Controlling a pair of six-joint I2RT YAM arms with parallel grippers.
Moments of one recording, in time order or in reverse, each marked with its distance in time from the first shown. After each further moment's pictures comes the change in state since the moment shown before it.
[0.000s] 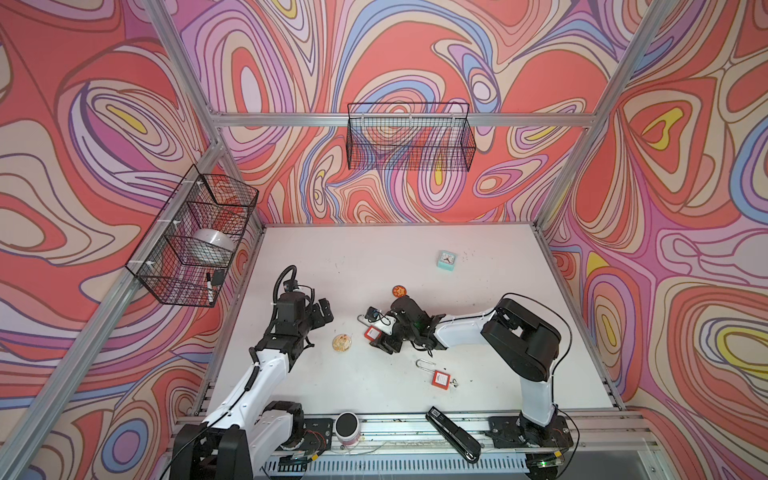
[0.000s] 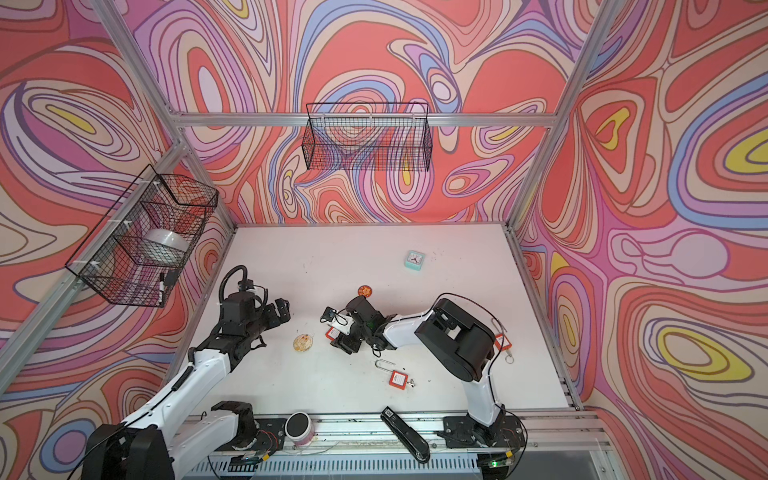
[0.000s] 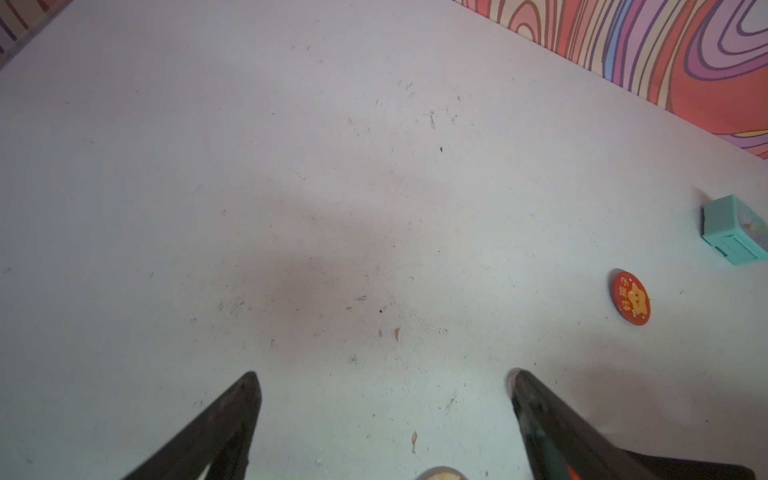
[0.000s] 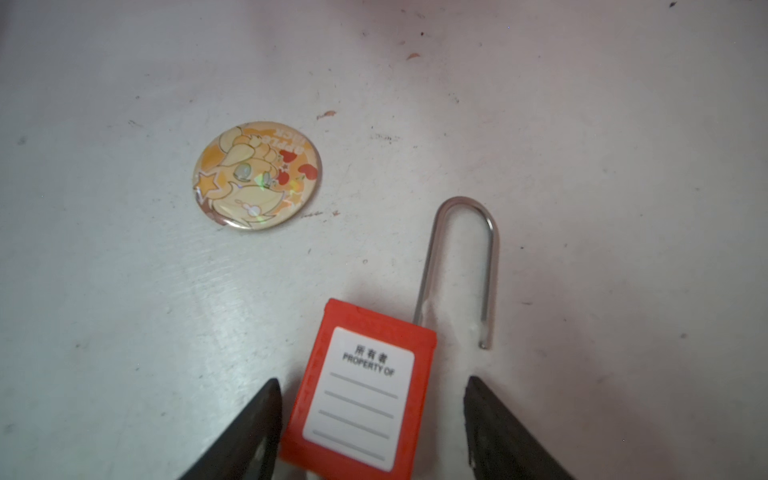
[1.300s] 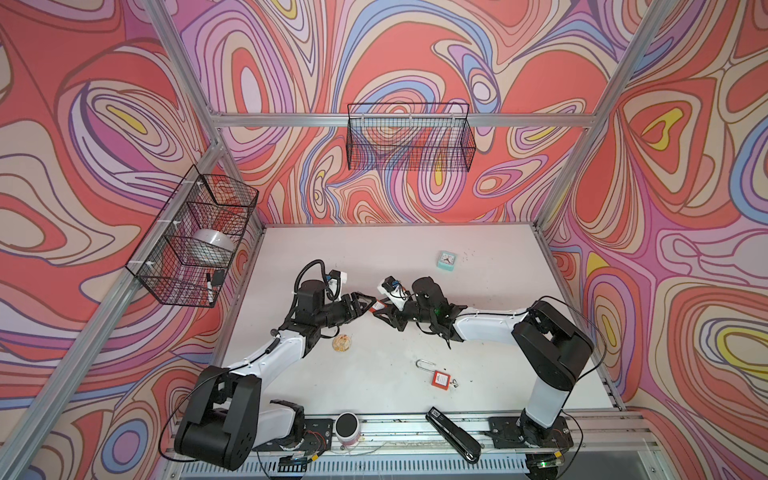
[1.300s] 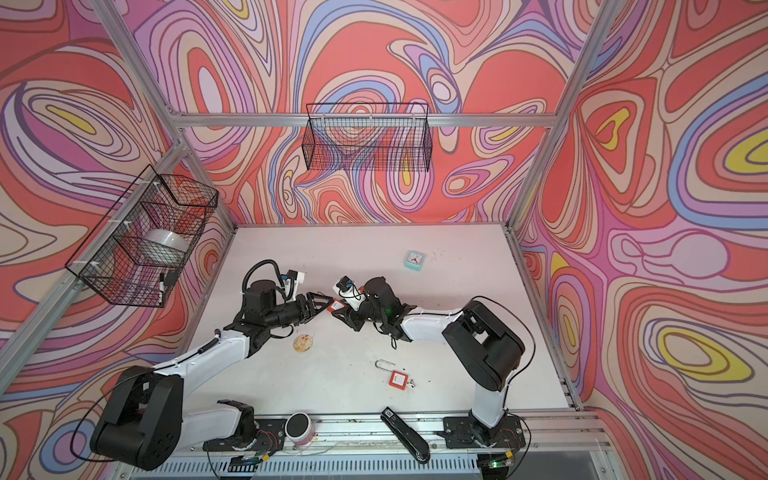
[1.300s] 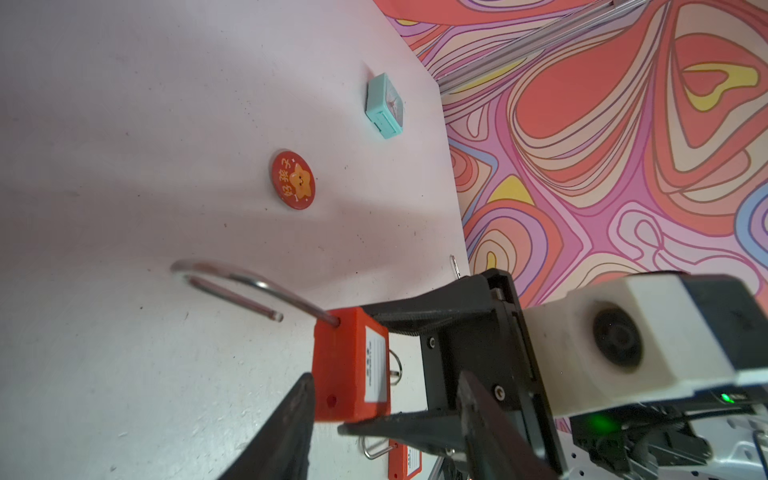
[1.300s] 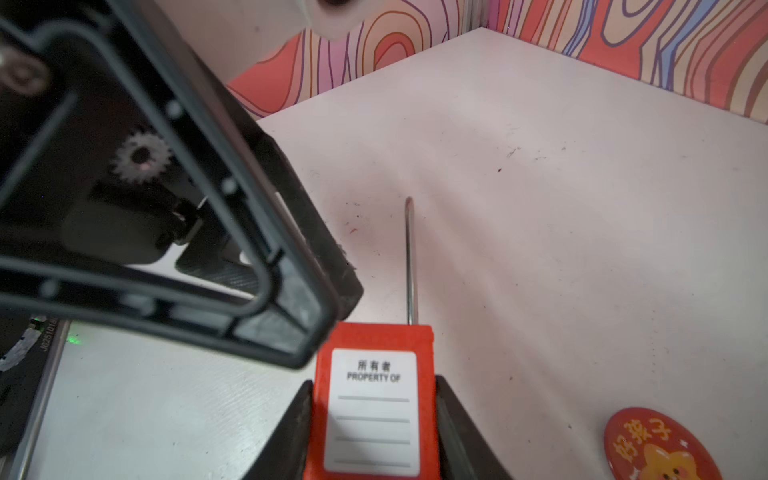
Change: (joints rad) left arm -0.148 0.280 0.055 0.425 0.750 -0.407; right arm -0.111 -0.179 -0.061 0.183 -0.122 0.229
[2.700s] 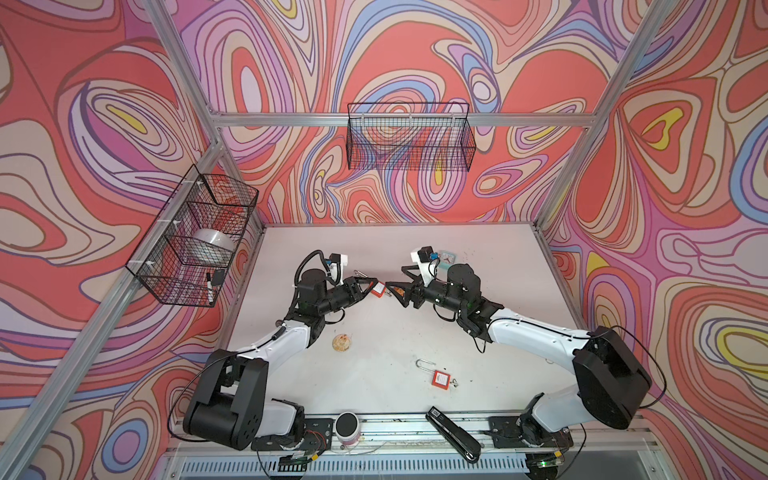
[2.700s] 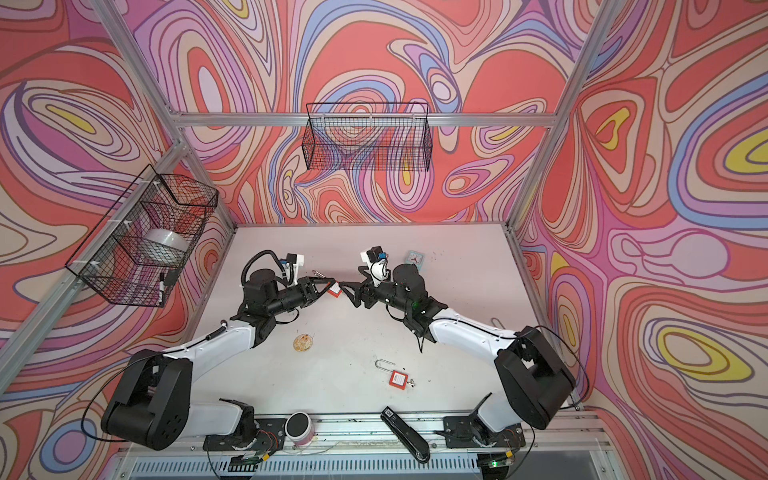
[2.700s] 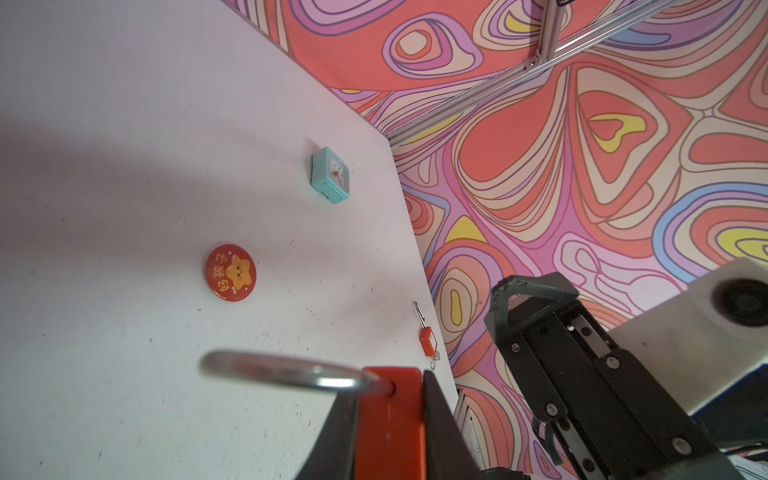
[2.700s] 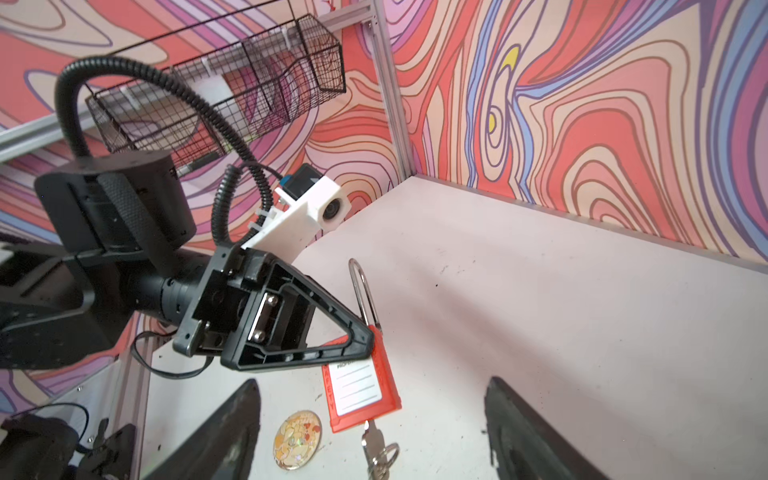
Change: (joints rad) left arm -0.015 0.078 0.075 0.254 -0.019 -0.102; right arm -0.087 -0.318 -0.077 0.076 0.096 0.311
